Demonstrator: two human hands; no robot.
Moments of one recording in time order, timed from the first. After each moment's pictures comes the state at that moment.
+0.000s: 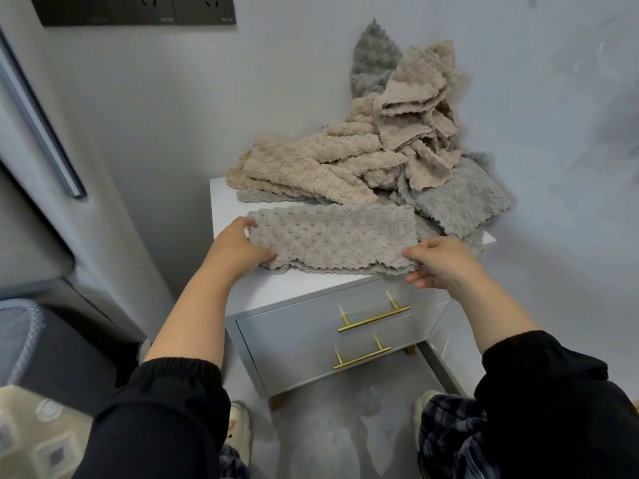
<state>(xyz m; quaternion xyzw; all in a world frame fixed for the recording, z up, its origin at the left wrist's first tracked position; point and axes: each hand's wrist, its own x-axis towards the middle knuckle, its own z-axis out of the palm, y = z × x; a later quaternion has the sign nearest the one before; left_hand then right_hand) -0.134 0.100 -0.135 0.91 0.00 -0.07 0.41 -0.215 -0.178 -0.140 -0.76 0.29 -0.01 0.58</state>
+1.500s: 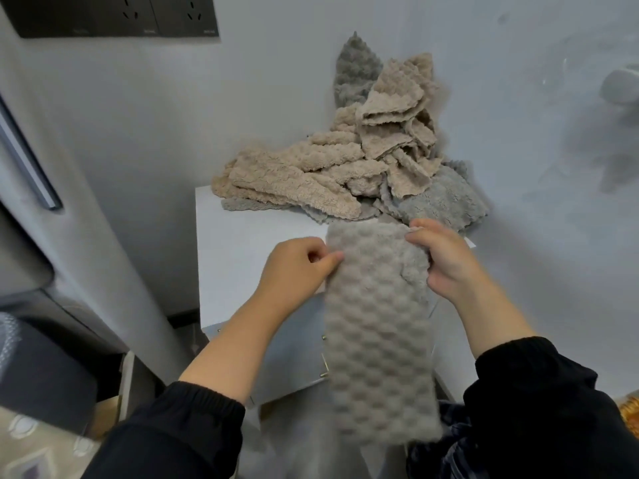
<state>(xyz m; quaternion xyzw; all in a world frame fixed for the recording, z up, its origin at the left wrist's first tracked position) -0.186 0.019 -0.134 0.87 -0.21 0.02 0.44 -0.228 -0.185 -0.115 -0.60 0.17 -0.07 0.78</state>
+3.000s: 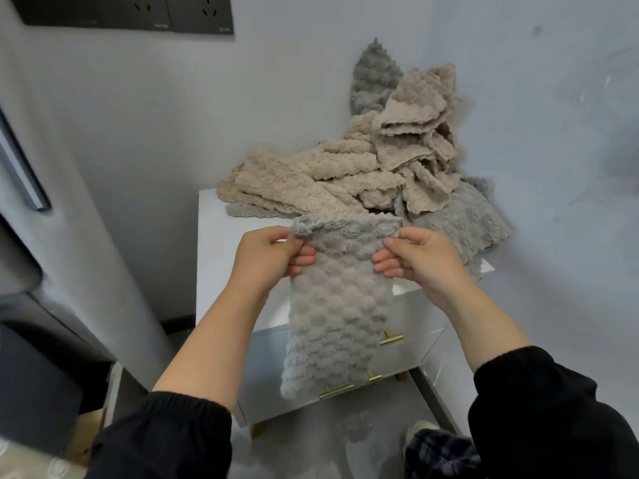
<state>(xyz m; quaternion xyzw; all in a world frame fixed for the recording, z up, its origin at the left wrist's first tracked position) -0.144 0.040 -0.125 0.71 0.00 -0.09 0.69 -0.190 -0.171 -0.123 -0.71 0.12 -0.07 0.69</state>
